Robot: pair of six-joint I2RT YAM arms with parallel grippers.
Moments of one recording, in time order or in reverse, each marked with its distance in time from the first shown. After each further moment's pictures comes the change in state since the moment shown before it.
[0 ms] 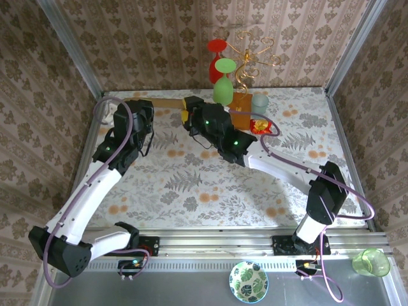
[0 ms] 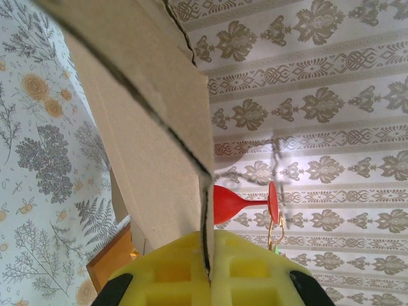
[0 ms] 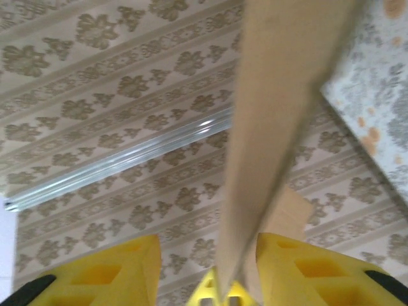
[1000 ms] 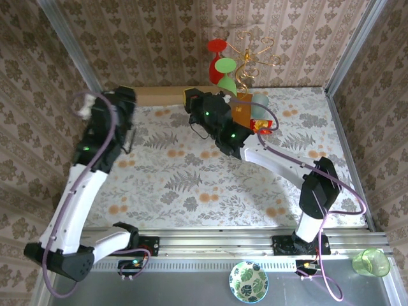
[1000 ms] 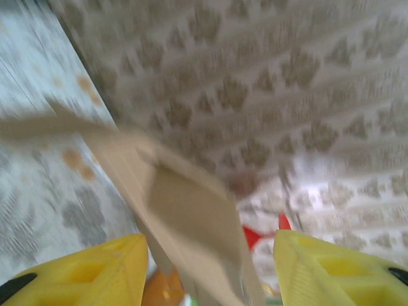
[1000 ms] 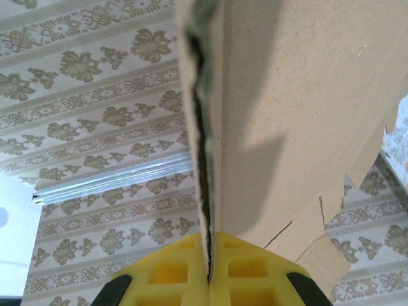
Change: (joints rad) left arm 0.170 -0.040 0.209 -0.257 0.012 0.214; right arm -0.042 0.063 0.092 0.069 0.052 -0.137
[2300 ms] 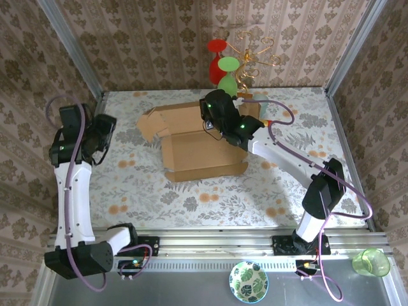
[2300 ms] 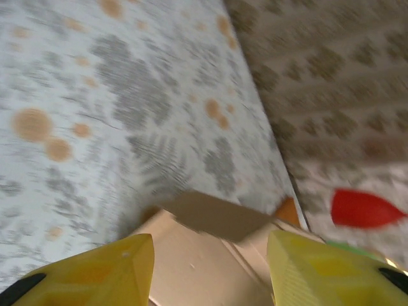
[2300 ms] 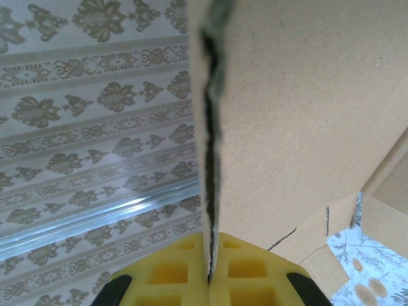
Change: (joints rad) left arm 0.383 0.040 -0.001 -0.362 0.552 0.225; right arm -0.068 -0.023 0.062 -0.491 0.008 -0.006
